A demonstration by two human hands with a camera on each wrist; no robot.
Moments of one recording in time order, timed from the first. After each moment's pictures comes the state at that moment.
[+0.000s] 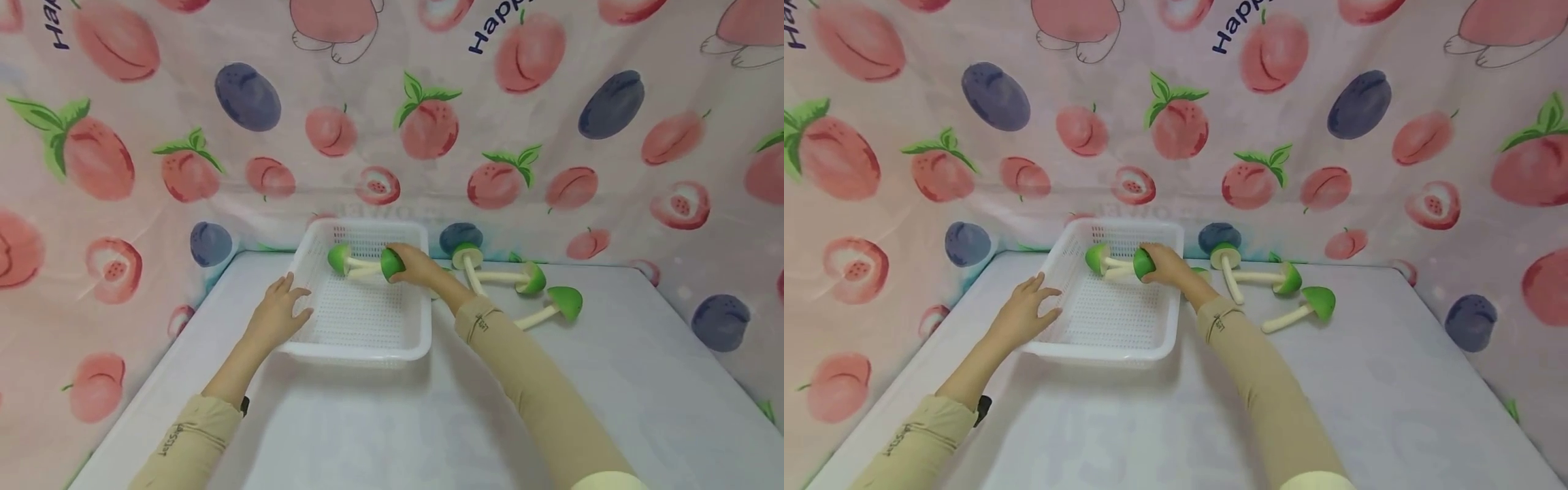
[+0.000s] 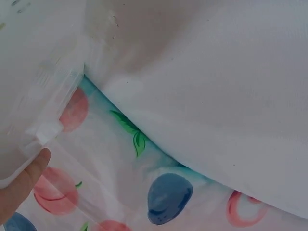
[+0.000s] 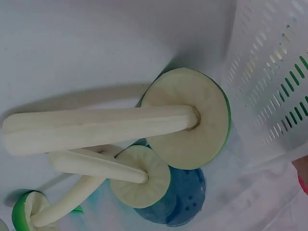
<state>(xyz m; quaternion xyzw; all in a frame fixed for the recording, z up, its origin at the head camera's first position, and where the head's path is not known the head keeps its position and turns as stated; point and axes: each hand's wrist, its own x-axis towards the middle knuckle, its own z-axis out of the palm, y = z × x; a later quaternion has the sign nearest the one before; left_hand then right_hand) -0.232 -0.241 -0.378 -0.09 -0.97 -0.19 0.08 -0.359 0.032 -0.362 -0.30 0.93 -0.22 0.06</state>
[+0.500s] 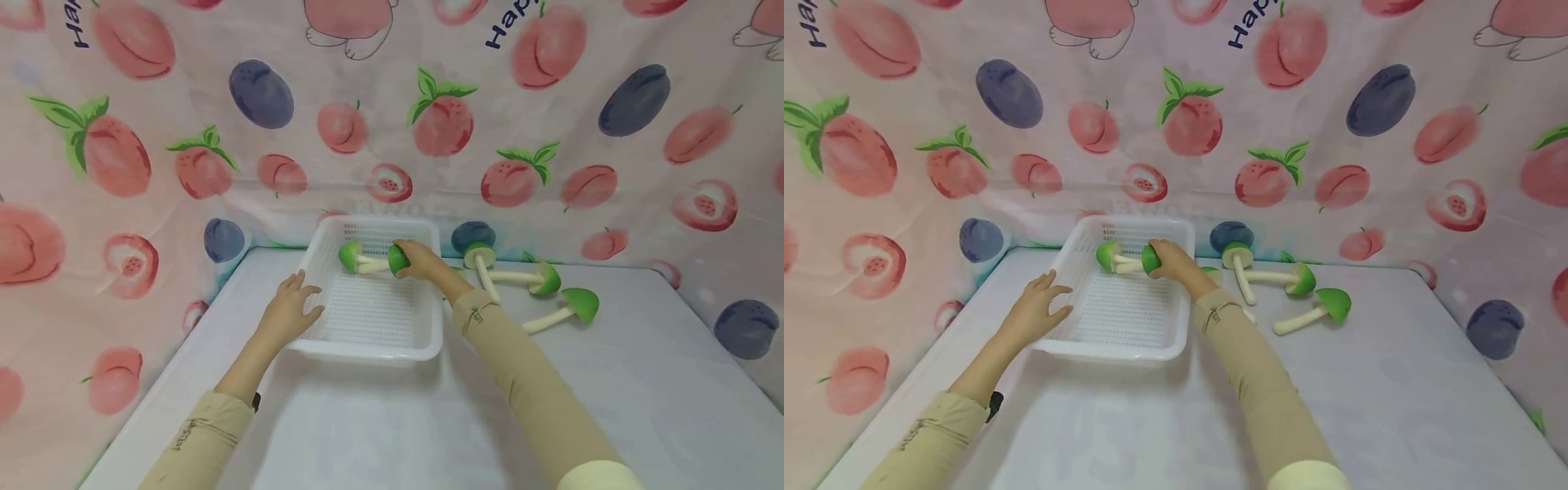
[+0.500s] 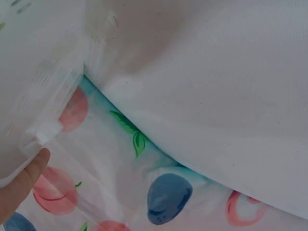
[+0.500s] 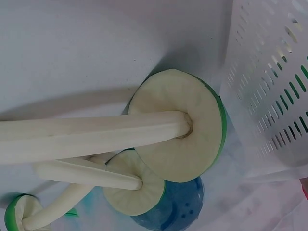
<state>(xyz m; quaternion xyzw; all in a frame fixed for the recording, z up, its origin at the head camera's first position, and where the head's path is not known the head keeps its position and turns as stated) -0.232 -0.243 -0.378 -0.08 -0.97 -0.19 0.08 -0.380 0.014 -0.365 -0.28 0.94 -0.17 0.08</state>
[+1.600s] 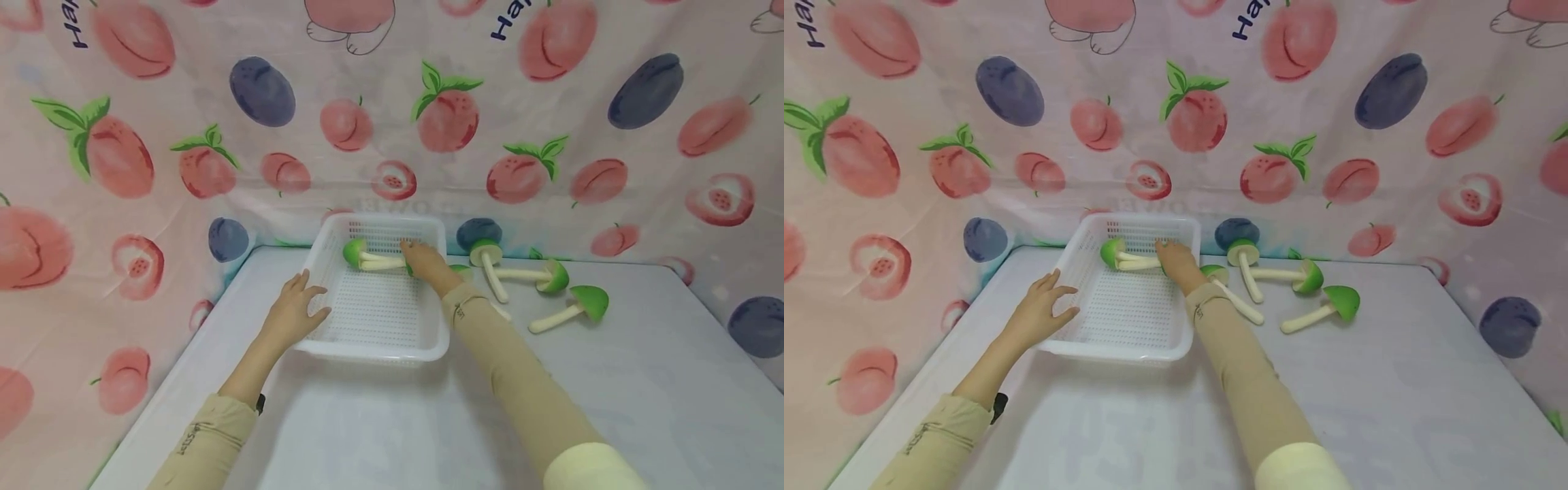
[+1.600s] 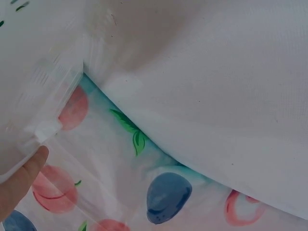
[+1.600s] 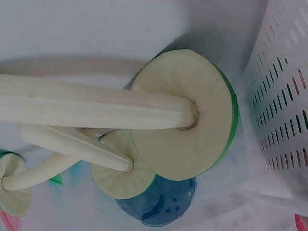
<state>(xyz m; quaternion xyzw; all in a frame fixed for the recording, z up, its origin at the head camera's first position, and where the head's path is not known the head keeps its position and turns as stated) -0.231 -0.241 -0.378 -0.09 -0.97 -0.19 0.07 -0.390 0.003 -0.383 -0.24 0.97 0.00 0.08</state>
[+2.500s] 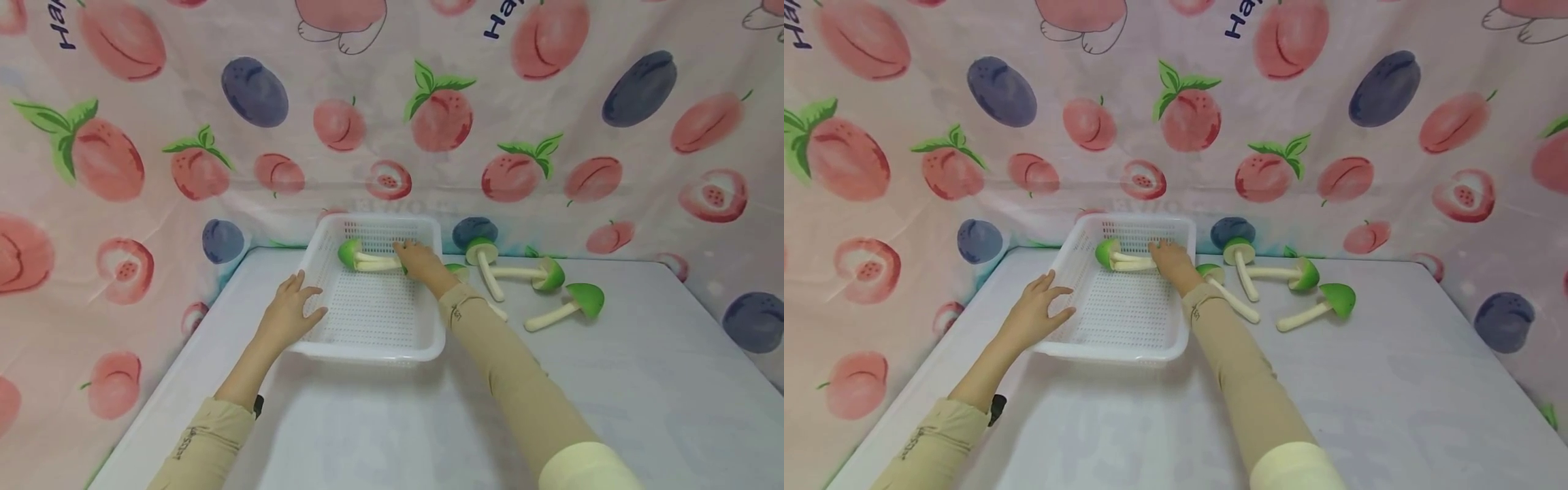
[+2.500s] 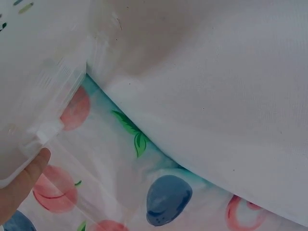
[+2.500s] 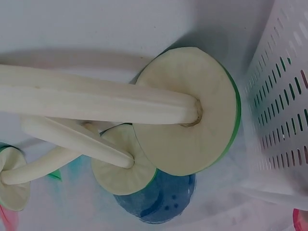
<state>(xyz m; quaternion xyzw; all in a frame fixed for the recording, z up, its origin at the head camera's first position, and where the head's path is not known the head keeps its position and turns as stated) -0.232 -0.241 -0.378 -0.08 -0.98 -0.19 0.07 -0.385 0.002 -0.379 -0.23 0.97 0.01 0.08</state>
